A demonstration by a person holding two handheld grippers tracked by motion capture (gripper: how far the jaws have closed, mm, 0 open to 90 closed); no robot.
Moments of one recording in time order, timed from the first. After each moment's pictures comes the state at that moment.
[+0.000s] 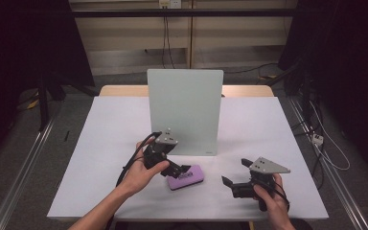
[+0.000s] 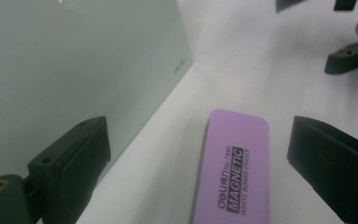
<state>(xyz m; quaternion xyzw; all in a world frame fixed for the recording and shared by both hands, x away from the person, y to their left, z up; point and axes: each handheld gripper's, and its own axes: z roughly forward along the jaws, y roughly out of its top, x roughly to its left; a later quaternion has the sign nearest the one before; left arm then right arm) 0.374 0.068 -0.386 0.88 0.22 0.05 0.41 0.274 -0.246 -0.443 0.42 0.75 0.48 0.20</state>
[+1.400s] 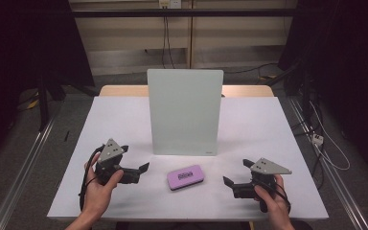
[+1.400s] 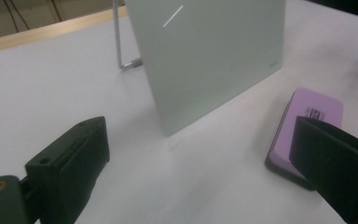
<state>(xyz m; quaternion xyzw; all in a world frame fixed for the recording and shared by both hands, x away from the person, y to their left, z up) 0.330 0.184 -0.397 0.80 0.35 0.17 0.46 0.271 -0.248 -0.444 0.43 0.74 0.47 0.21</state>
